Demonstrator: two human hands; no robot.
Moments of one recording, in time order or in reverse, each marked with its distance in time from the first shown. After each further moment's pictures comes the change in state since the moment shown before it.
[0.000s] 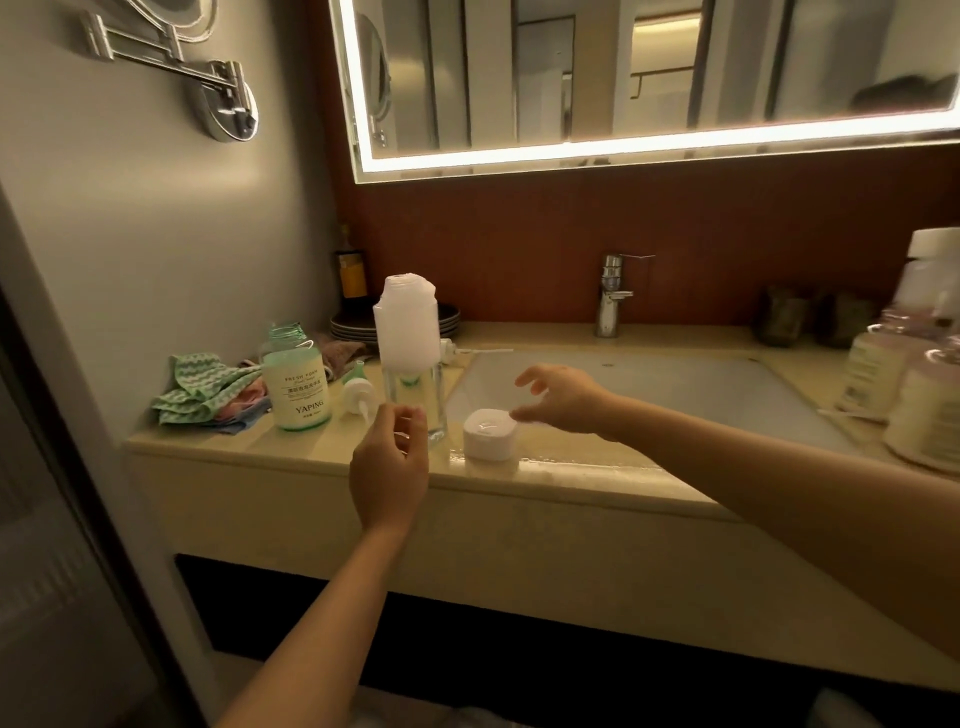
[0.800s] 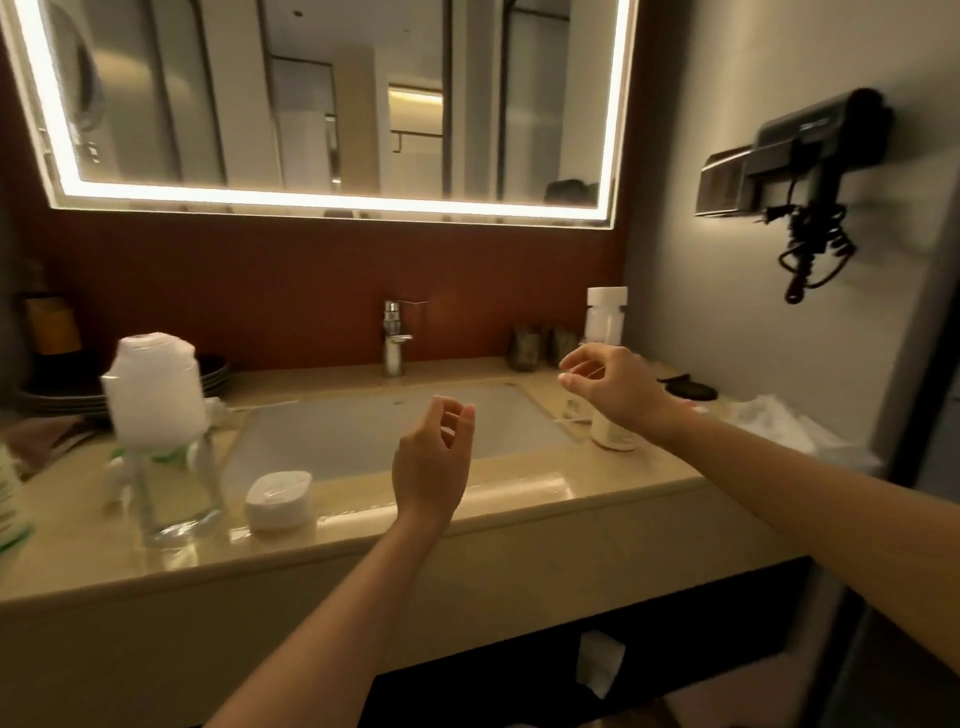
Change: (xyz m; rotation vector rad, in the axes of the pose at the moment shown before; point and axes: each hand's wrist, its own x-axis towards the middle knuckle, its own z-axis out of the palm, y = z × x) left_hand -0.051 0.156 0.105 -0.488 -0.436 0.237; right_hand -0.164 0.068 -0.143 -0.140 0.647 0.294
